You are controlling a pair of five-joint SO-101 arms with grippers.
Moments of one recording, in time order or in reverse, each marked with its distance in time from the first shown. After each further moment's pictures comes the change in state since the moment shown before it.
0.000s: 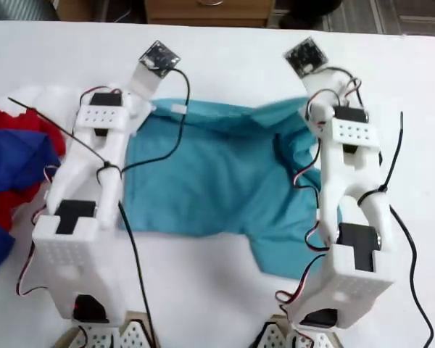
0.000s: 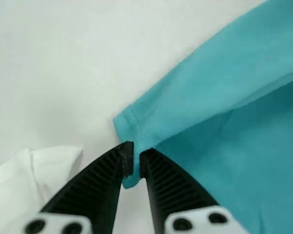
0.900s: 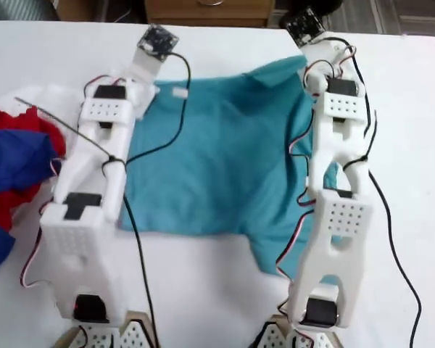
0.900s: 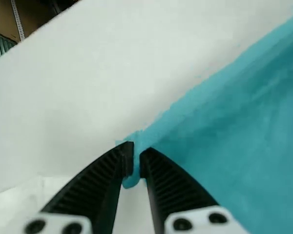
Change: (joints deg) left arm 0.8 7.7 -9.8 -4.6 5.3; right arm -0.4 37.7 -49.7 0.0 0.0
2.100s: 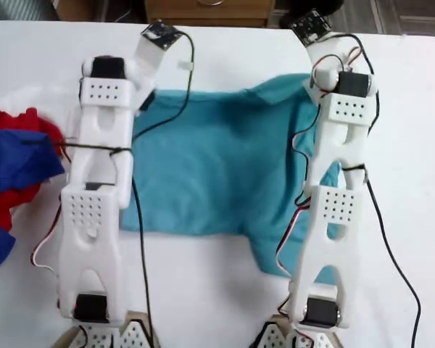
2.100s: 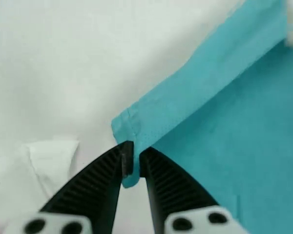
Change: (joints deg) left arm 0.1 18.9 -48.9 46.9 -3.0; right arm 1.1 17.0 -45.1 46.6 0.0
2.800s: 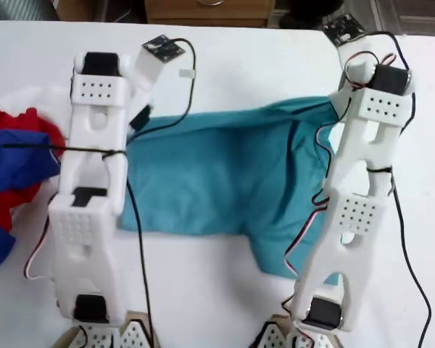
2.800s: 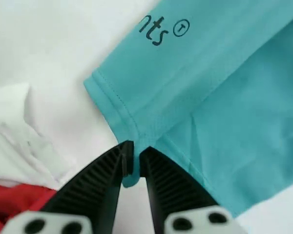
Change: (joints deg) left arm 0.1 -14.8 17.1 11.9 -2.7; right arm 6.1 -14.6 12.0 14.6 0.0
